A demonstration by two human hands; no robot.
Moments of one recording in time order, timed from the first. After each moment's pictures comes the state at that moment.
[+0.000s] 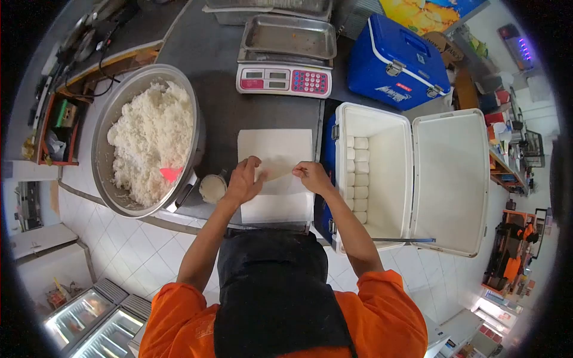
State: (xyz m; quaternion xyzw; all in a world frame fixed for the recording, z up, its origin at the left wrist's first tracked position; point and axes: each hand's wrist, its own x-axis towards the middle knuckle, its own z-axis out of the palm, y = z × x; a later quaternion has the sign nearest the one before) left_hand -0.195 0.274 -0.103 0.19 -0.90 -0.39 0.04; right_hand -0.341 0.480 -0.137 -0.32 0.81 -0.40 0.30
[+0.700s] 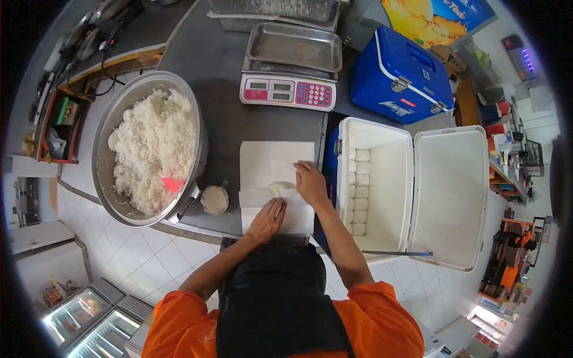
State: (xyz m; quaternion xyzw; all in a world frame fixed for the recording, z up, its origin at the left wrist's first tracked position) left_hand -0.150 0.348 -0.140 -0.07 -0.97 -0.22 0.09; right_hand -0.341 0.452 -0.134 -0.39 0.88 -0.27 0.05
